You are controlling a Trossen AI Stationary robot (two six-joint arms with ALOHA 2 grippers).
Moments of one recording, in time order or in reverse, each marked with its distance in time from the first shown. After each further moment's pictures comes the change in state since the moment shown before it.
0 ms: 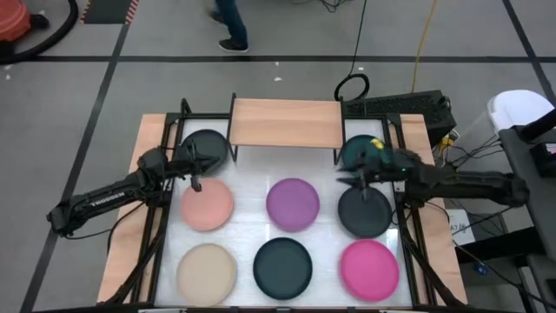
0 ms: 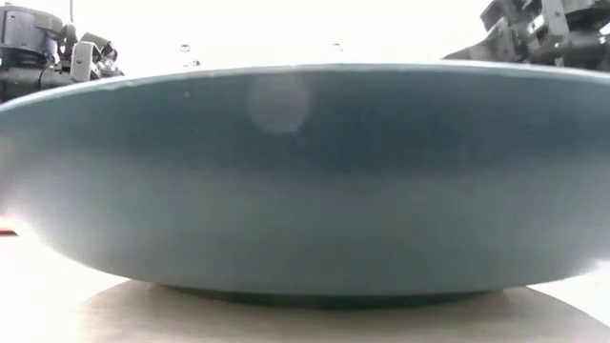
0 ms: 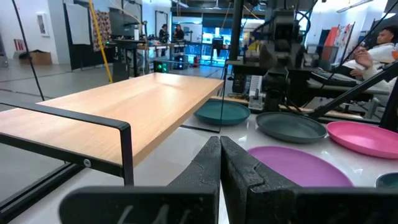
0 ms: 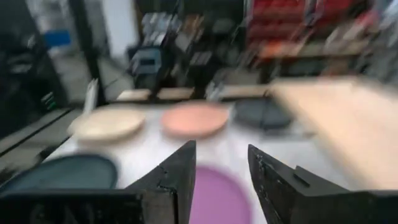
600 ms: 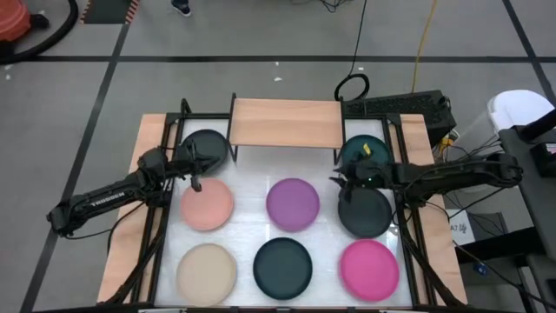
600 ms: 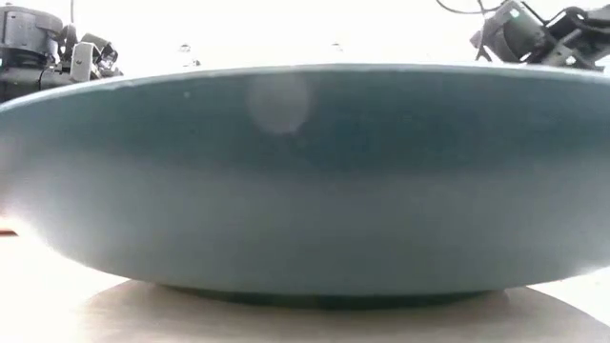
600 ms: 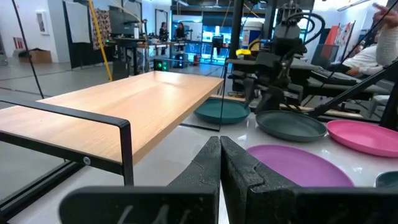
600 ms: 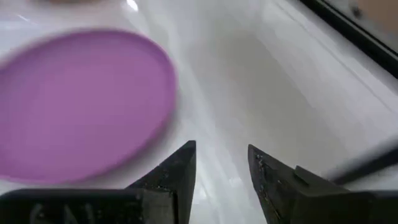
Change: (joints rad) left arm 0.000 0.000 0.000 -0.004 0.000 0.000; right arm 0.117 0.353 0.112 -0.321 0.539 0.123
